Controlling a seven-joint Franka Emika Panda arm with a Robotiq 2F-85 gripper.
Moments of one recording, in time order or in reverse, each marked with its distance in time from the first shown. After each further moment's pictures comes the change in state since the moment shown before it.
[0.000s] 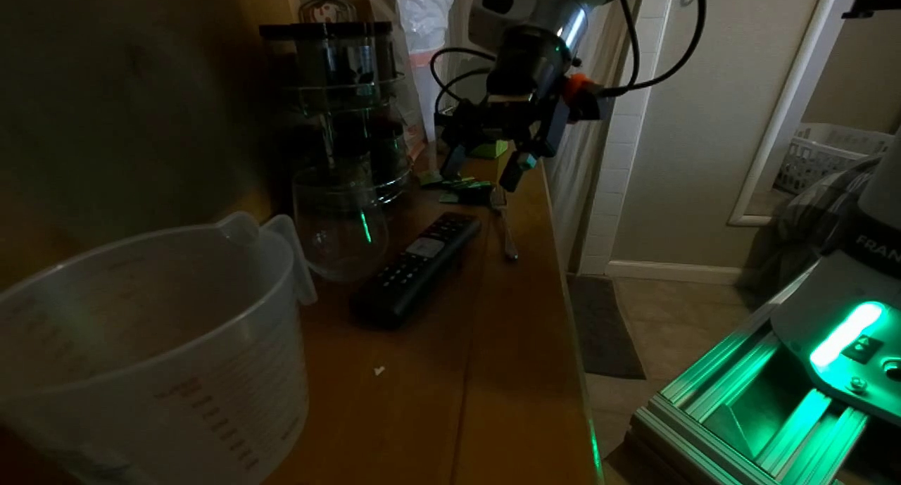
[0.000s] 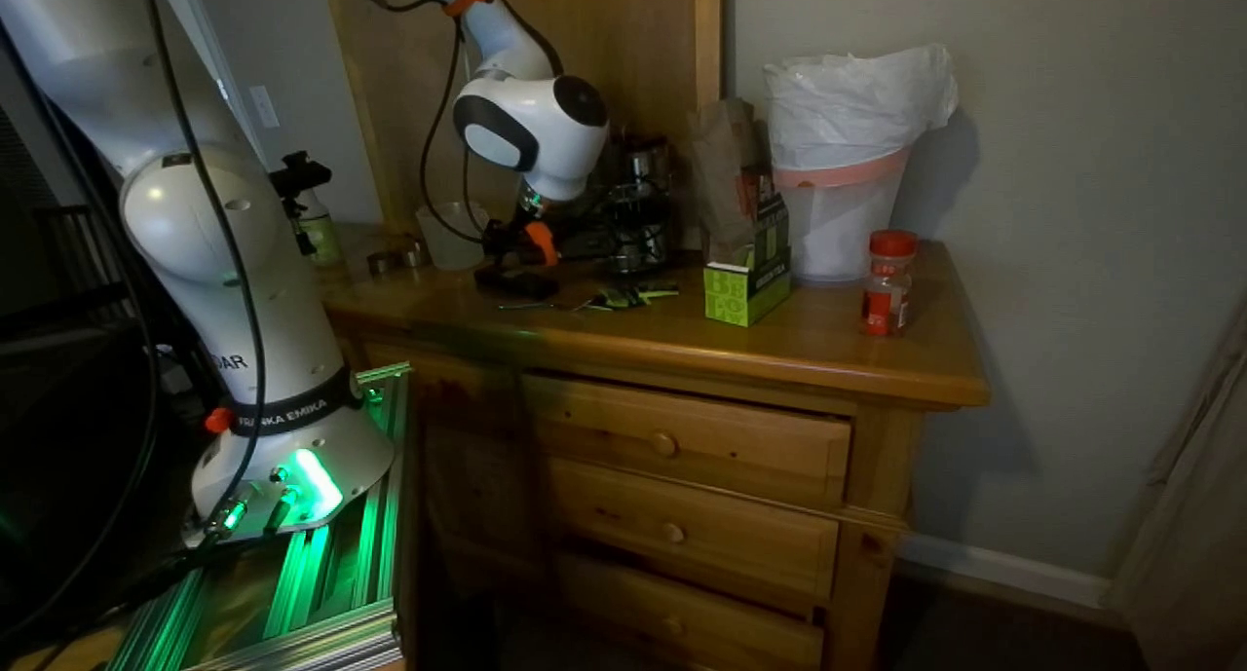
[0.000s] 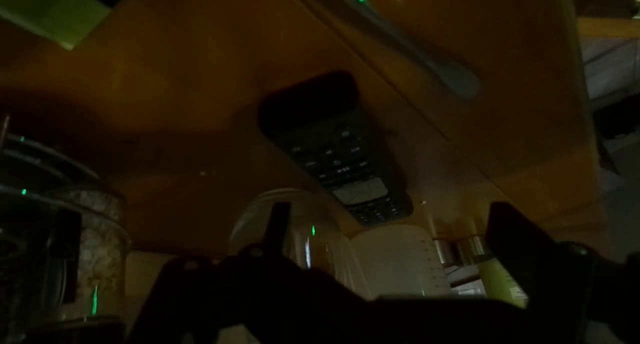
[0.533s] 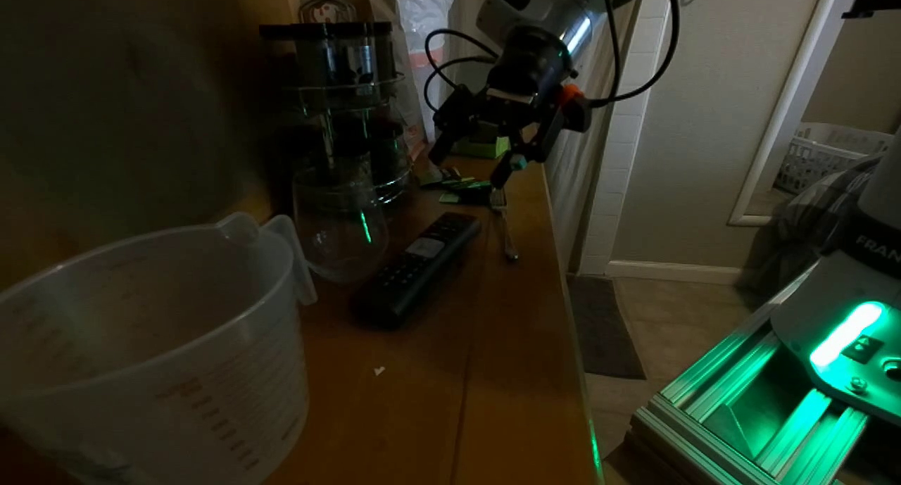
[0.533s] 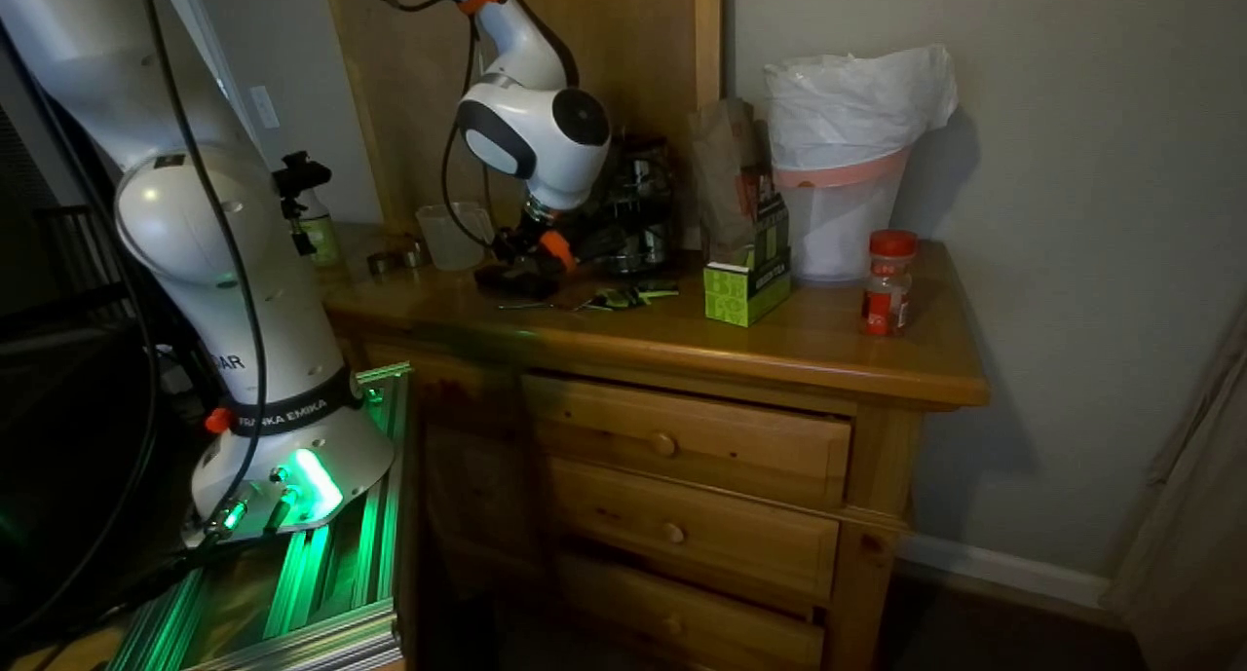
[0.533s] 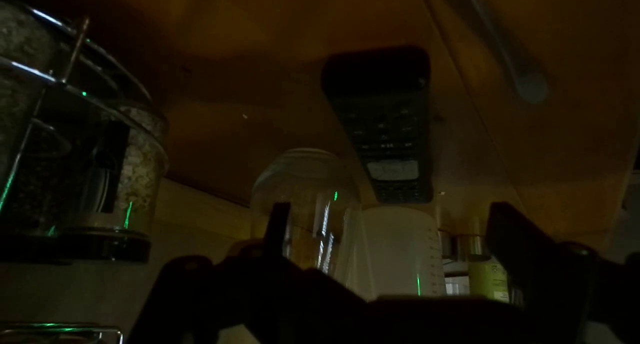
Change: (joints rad) arm -0.048 0.013 0.004 -0.001 0.138 -0.024 -0.327
